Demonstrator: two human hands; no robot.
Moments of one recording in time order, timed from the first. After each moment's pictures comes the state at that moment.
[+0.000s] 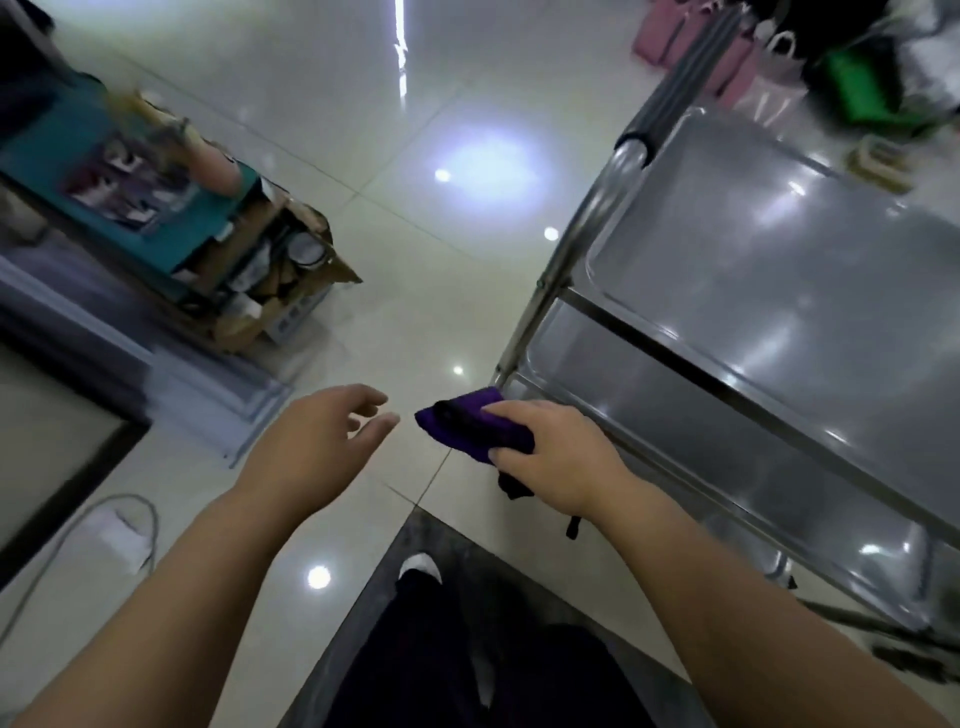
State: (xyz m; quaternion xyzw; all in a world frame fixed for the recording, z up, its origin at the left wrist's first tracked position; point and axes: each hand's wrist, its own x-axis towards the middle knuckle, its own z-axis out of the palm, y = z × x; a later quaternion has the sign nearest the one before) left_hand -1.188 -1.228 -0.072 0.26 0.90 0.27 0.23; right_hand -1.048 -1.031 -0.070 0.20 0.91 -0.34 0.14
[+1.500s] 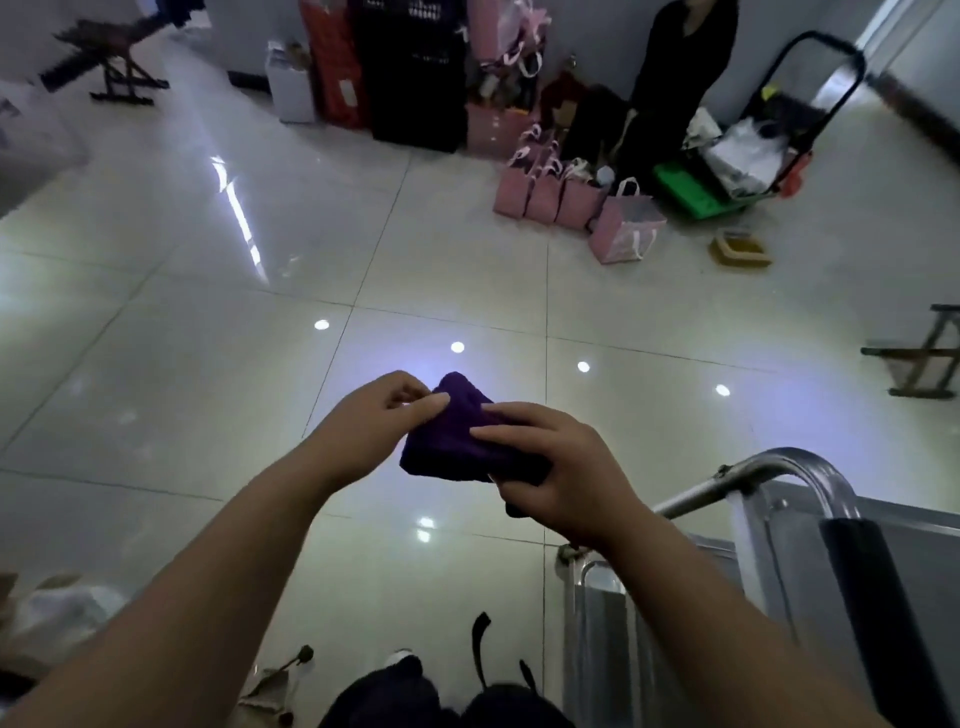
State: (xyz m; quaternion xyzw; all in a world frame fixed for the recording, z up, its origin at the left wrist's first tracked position) left_hand -1.799 -0.735 -0.001 0.41 0.72 0.39 0.41; right_hand -1.592 -0.661 0.007 0.25 0.88 -0.33 -0.22
